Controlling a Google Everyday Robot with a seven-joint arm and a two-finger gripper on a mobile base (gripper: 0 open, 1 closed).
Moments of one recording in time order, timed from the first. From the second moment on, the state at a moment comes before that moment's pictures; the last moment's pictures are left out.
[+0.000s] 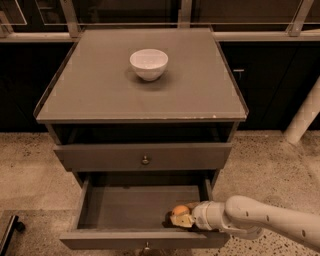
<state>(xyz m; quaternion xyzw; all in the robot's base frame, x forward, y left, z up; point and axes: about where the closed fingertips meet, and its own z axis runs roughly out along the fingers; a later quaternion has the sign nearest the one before) 0.479 -0.104 0.412 -0.27 0.88 0.27 0.29</state>
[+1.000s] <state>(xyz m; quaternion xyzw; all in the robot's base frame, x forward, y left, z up) 0.479 -0.104 0.412 -0.27 0.88 0.27 0.29</state>
